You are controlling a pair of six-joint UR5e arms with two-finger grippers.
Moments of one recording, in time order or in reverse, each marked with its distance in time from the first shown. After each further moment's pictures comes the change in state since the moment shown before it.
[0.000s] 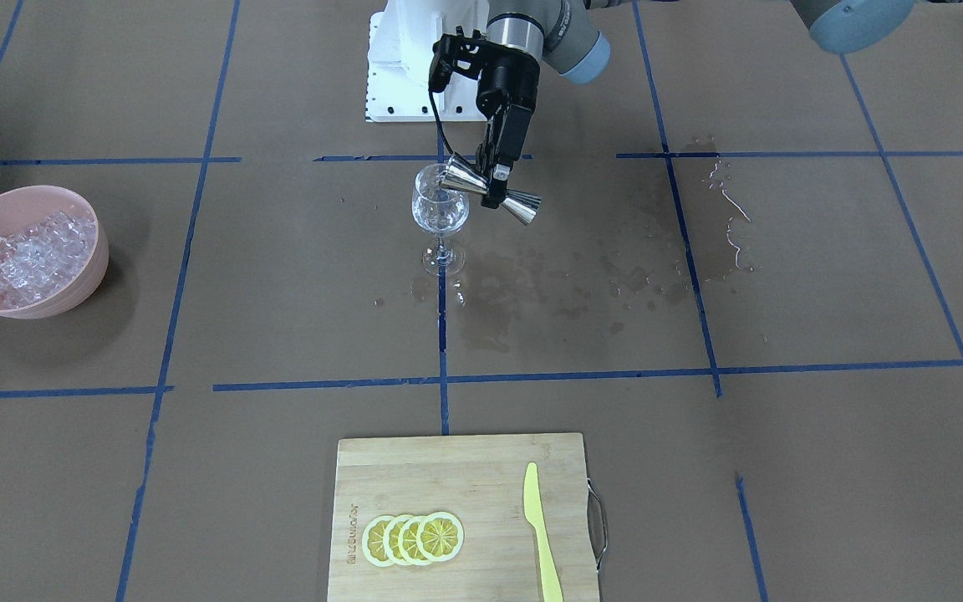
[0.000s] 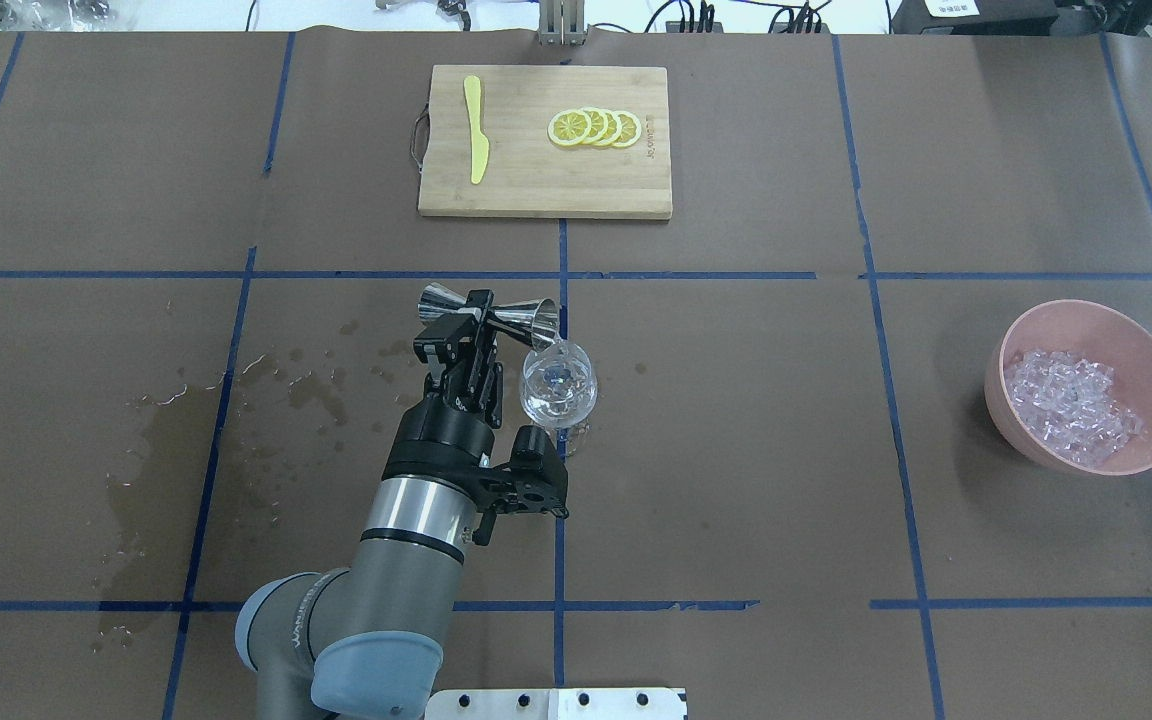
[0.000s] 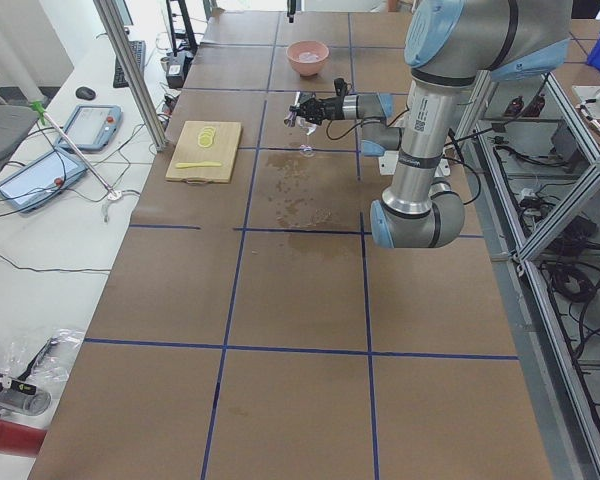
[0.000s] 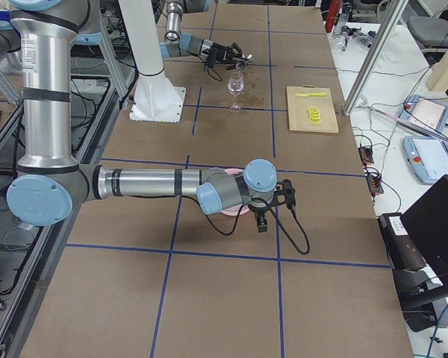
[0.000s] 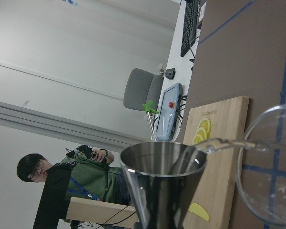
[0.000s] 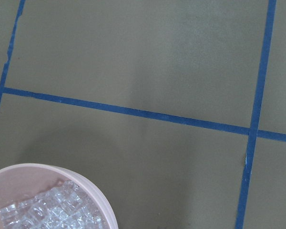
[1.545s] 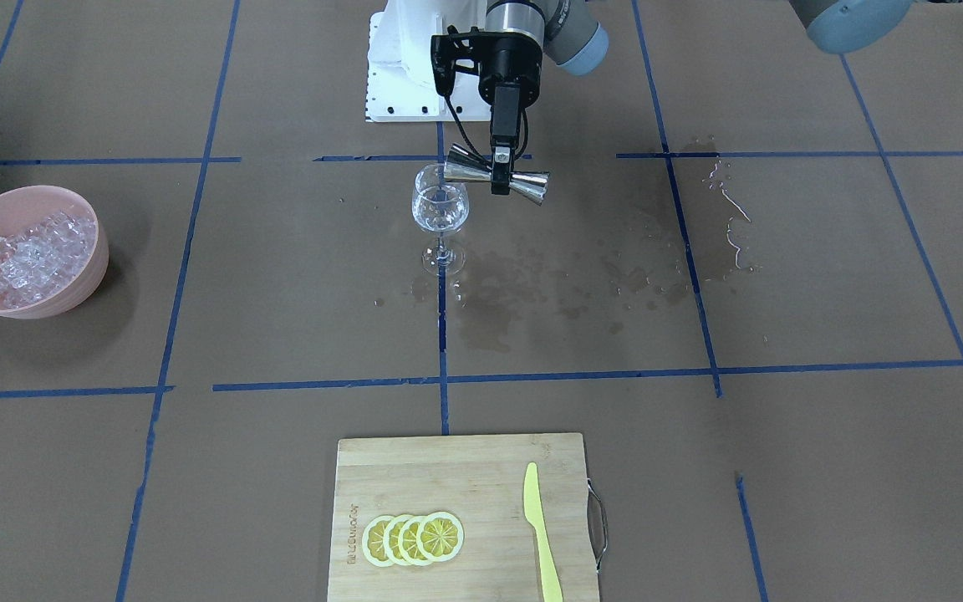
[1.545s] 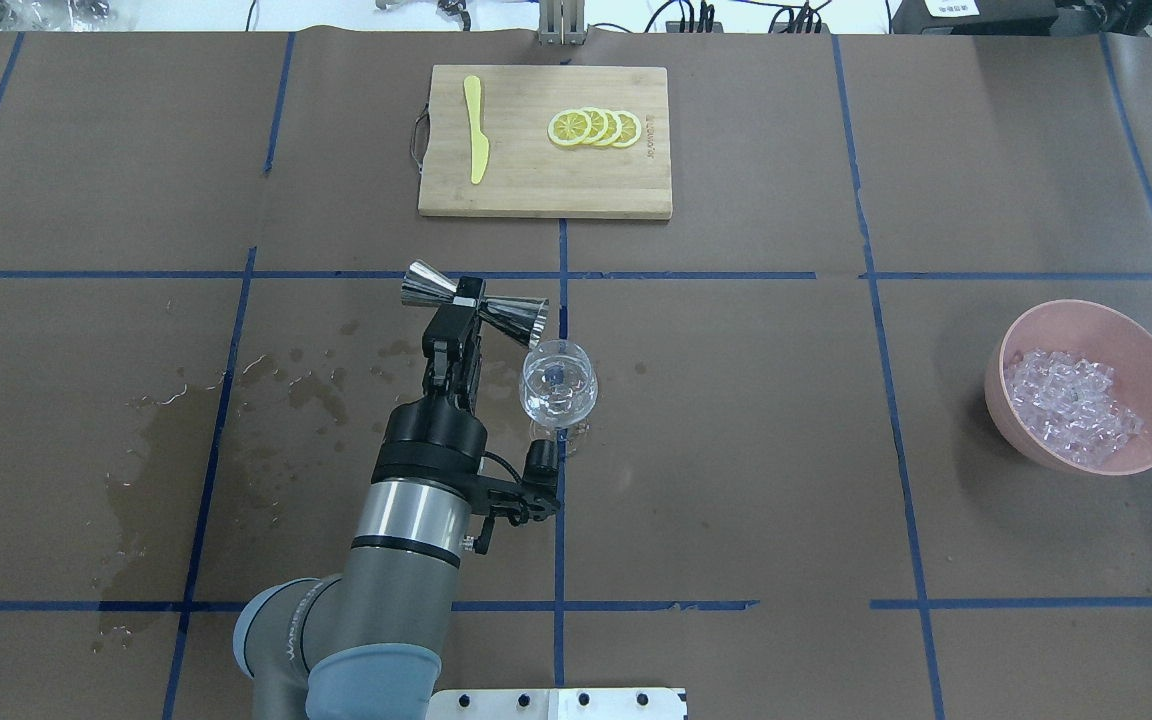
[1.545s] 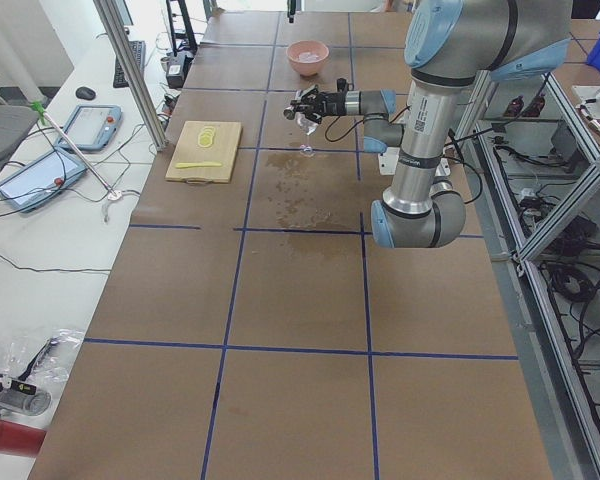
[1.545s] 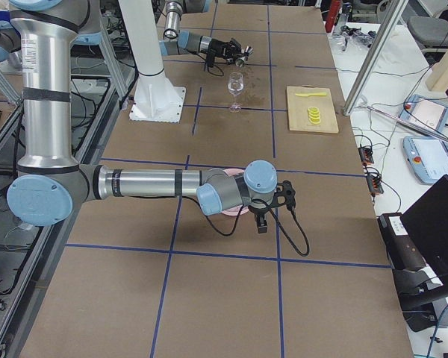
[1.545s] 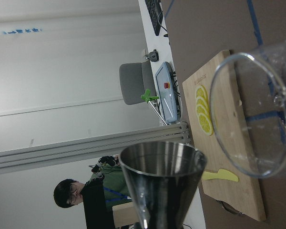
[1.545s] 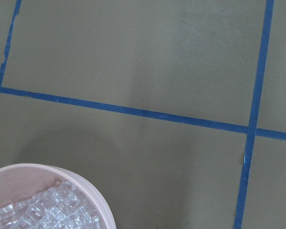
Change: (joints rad) left arm 0.006 0.002 -0.037 -0.047 0.057 0.219; right arm 0.000 0.002 -0.007 0.000 0.000 0.003
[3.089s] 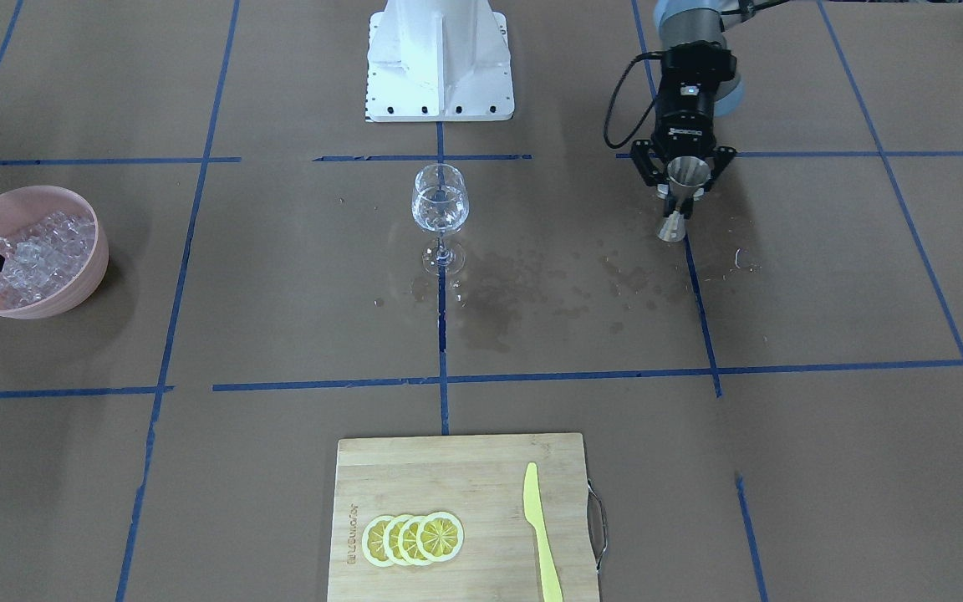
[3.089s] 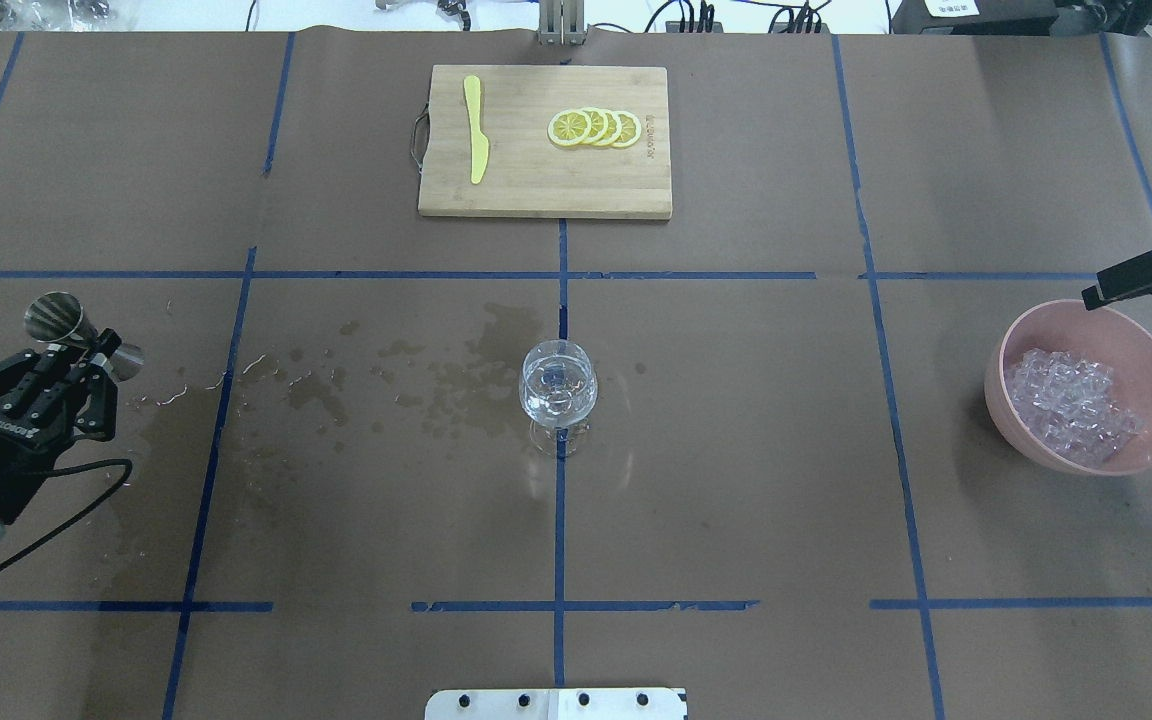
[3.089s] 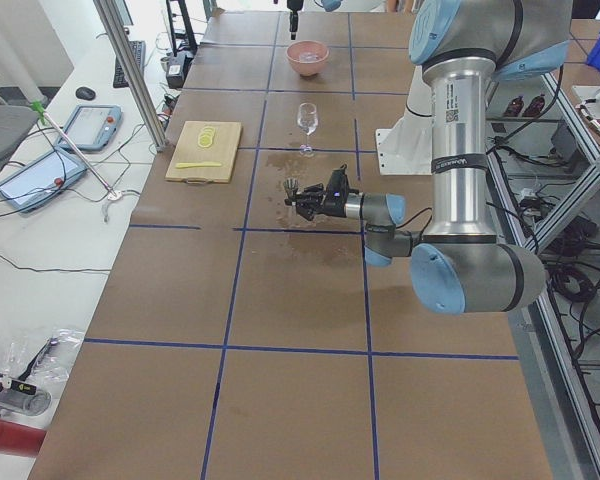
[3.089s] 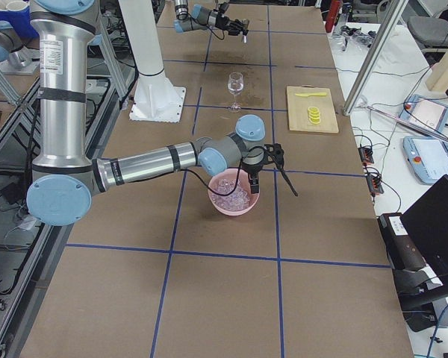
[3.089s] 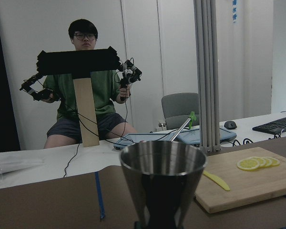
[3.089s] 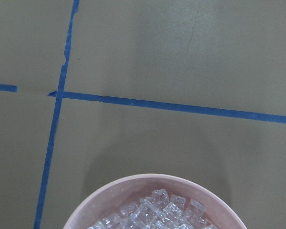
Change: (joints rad) left arm -0.101 0.740 0.056 -0.827 -0.253 -1.388; right arm -0.253 -0.024 0.242 0.005 -0.179 0.357
